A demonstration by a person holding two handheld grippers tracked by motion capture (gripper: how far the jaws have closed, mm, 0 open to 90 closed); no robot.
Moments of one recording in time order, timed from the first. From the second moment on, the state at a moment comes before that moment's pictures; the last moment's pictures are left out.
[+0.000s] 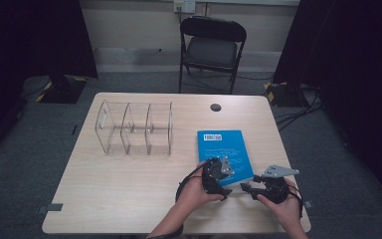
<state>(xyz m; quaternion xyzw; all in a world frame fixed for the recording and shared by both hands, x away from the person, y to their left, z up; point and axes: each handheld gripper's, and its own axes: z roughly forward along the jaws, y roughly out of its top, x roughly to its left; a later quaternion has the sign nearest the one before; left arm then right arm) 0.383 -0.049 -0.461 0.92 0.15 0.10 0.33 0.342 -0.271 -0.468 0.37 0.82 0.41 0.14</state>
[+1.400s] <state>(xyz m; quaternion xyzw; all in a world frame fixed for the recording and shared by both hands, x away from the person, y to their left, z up) 0.389 -0.058 -0.458 0.93 0.15 0.11 0.32 0.344 -0.292 -0.481 0.41 0.80 0.42 0.13</state>
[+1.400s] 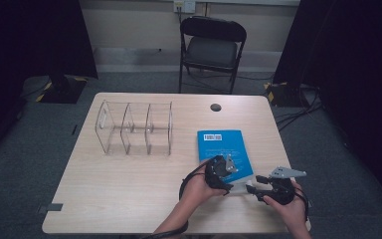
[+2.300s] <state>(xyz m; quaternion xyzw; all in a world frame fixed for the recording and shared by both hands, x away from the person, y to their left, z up) 0.387 -0.075 -0.462 0.92 0.16 0.15 0.32 0.346 -0.281 -0.469 0.41 0.78 0.45 0.13</state>
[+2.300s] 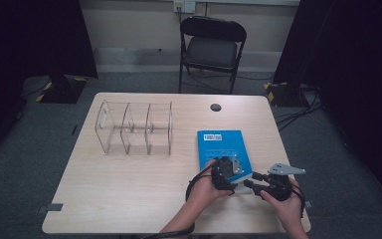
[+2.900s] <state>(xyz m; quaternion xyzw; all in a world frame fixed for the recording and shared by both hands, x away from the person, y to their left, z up) 0.387 -0.073 -0.450 0.93 0.17 0.12 0.31 0.346 -0.297 -0.482 0.41 0.79 0.44 0.12</state>
